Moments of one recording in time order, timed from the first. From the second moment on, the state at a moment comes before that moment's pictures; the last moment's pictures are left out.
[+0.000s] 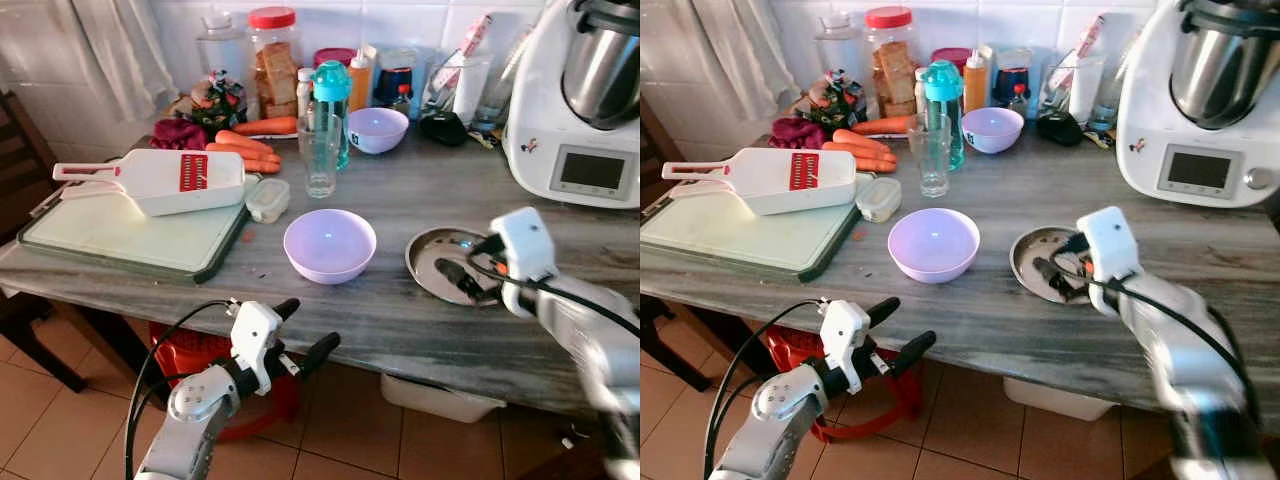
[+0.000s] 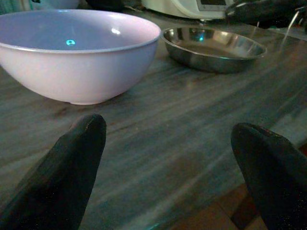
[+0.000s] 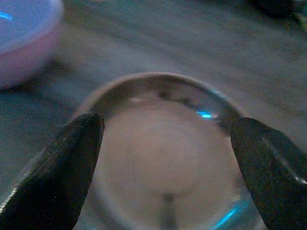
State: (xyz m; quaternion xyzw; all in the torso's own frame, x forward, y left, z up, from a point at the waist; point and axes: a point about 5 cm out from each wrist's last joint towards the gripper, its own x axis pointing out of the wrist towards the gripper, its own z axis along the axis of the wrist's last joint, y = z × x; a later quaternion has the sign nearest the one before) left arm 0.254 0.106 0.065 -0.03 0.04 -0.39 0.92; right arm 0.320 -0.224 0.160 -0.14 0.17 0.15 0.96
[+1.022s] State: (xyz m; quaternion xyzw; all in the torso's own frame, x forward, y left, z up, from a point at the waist) left arm 0.248 0.110 0.061 -0.03 0.05 -0.39 0.92; right arm 0.354 -0.208 0.103 -0.12 0.21 0.22 0.95
